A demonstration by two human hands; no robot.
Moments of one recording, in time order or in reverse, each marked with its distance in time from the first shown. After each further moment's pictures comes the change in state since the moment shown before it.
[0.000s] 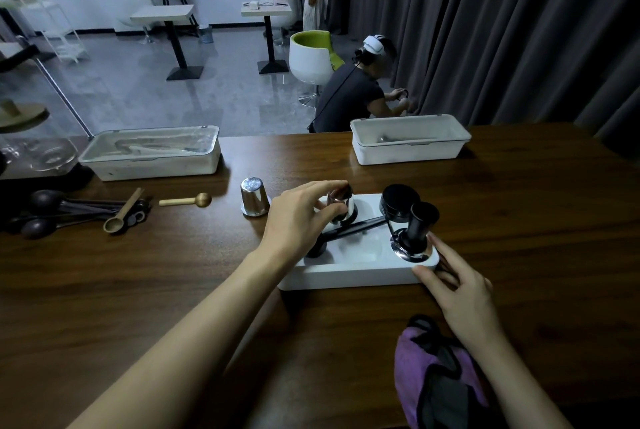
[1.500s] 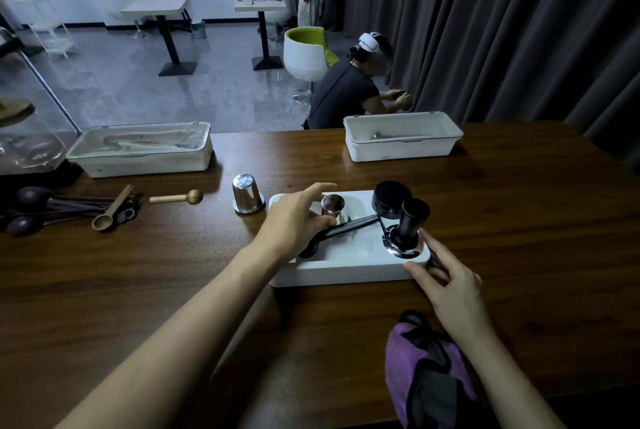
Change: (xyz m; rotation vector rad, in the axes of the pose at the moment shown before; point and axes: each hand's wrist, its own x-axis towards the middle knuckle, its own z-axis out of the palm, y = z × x) left_hand 0.001 -0.012 0.009 -0.031 -0.243 -0.107; right_hand -0.001 -0.006 -0.001 -0.017 -0.002 0.029
